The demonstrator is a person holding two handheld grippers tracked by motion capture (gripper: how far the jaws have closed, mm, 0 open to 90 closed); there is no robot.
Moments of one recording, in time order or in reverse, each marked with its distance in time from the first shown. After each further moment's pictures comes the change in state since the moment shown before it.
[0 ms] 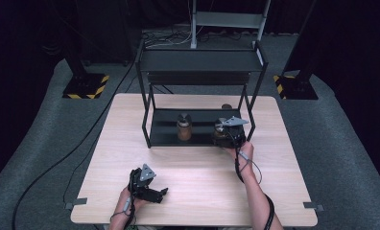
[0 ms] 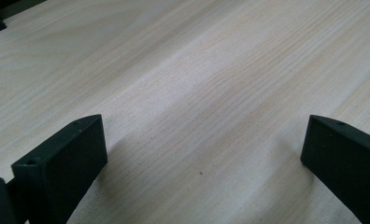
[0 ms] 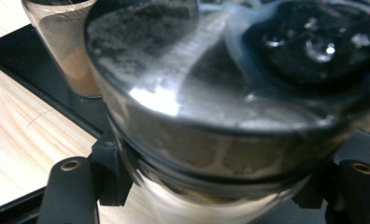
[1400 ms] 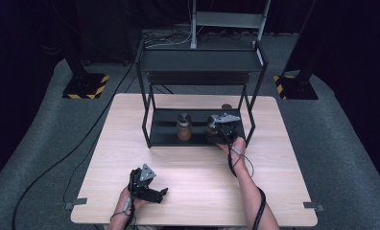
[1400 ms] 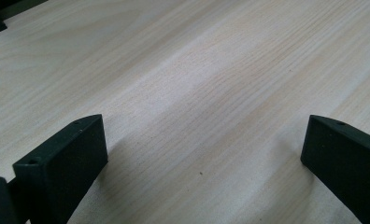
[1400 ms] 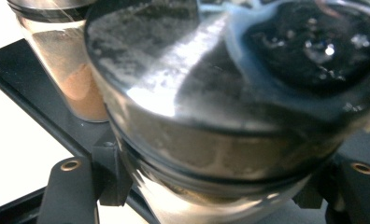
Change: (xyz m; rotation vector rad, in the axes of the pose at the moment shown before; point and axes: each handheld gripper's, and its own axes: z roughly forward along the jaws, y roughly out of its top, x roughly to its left) left arm 0.000 0.000 0.000 0.000 0.001 0.001; right arm 0.000 0.006 0.031 -0.031 0.040 -0.031
